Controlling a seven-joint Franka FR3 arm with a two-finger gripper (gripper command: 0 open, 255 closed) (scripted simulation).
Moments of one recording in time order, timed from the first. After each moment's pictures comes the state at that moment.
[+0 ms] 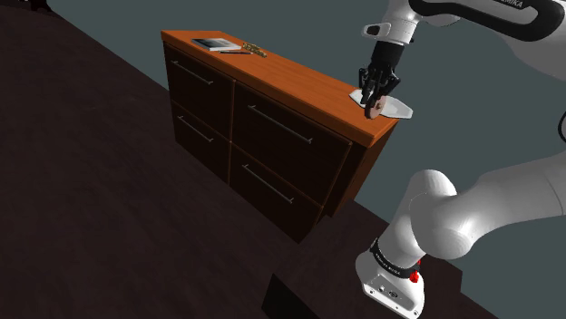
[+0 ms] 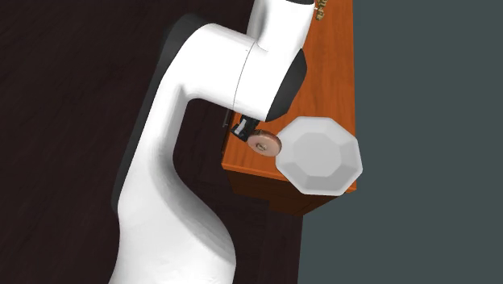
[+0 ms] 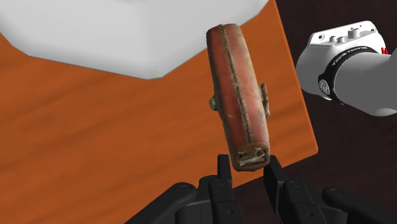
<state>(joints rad) 0.32 -0.72 -0.54 -2.10 -0.20 1.35 -1.29</state>
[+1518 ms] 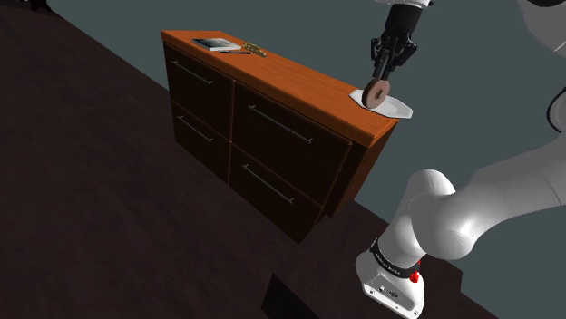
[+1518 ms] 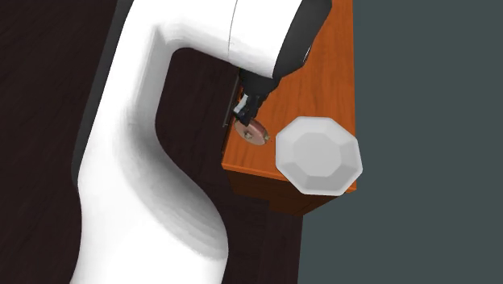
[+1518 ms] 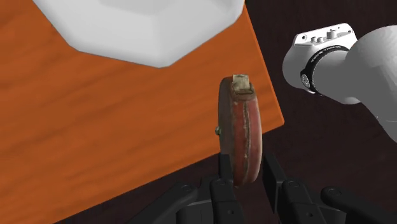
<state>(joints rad) 0.35 -0.61 -0.54 -1.80 -0.16 1.15 -1.31</state>
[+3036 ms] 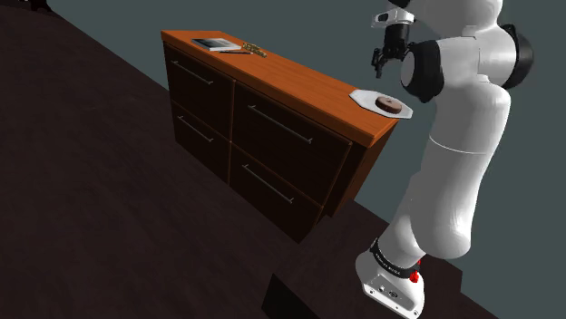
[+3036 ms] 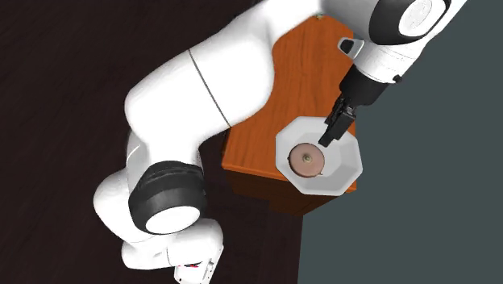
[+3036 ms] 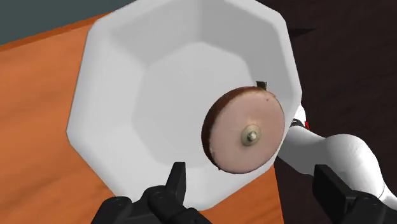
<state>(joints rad) 0.31 0.28 -1.31 -1.29 0.09 0.97 -2.29</state>
